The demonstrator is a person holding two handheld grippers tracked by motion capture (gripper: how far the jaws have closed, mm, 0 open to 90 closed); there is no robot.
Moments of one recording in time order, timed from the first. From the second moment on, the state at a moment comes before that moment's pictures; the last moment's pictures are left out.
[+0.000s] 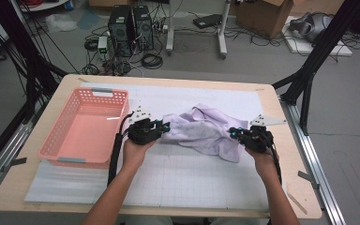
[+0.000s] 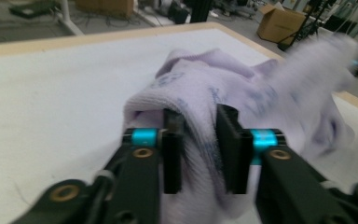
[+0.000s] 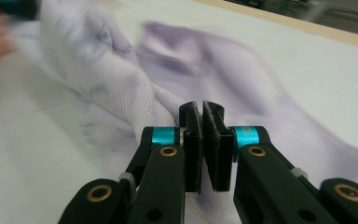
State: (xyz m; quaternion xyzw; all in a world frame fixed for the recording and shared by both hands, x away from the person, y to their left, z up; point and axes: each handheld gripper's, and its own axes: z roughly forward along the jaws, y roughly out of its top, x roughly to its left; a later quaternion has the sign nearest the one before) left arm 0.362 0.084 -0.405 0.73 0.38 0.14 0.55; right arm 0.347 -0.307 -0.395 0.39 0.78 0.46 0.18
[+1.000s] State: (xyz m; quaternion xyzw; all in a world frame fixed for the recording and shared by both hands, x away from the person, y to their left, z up) left arm 0.344 0.029 -0.450 0.84 0.29 0.13 0.43; right arm 0.292 -0.313 -0.436 0.39 0.82 0.37 0.21
